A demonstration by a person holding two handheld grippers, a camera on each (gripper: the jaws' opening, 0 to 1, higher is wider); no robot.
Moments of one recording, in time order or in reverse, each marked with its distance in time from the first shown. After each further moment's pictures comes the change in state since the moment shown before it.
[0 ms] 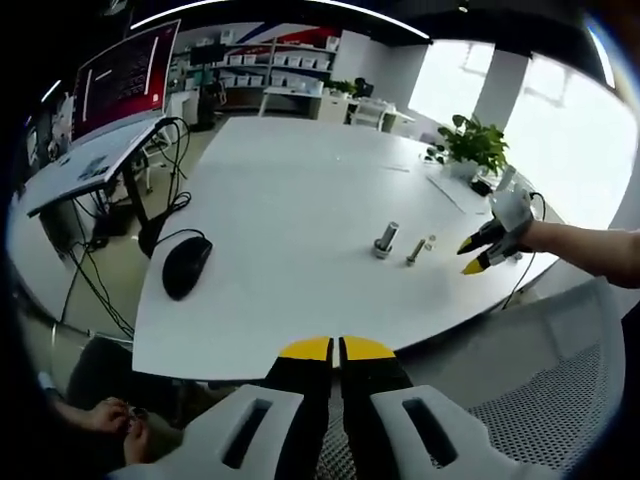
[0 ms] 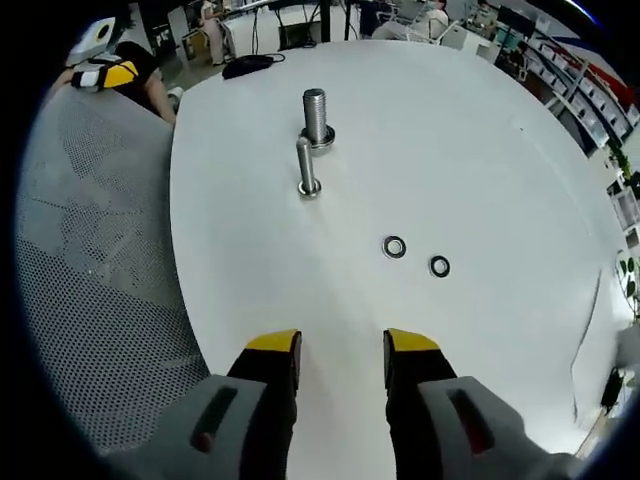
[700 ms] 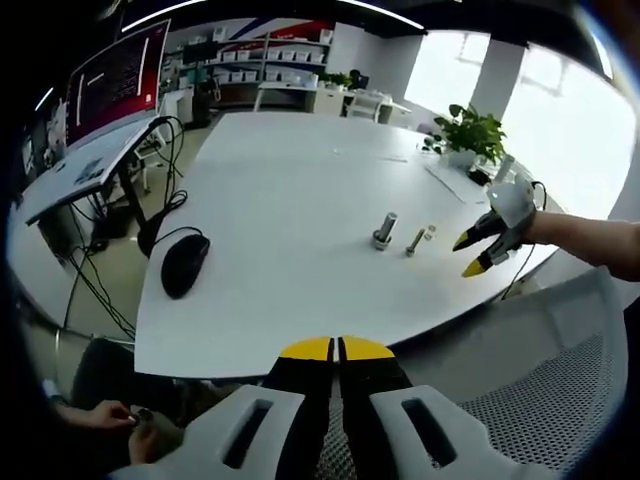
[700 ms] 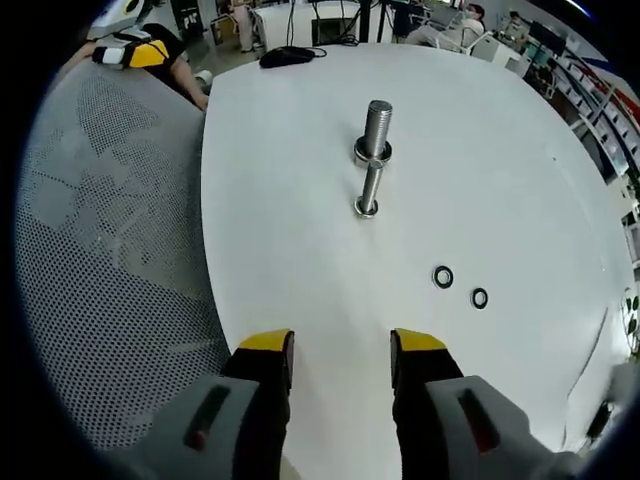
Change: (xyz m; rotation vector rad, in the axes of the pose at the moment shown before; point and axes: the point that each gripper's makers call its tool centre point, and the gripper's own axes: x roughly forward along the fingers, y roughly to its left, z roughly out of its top) left arm 0.001 -0.001 -0.004 0.023 0.026 -0.003; right arm 0.001 0.042 0.011 -0.118 0.033 0.059
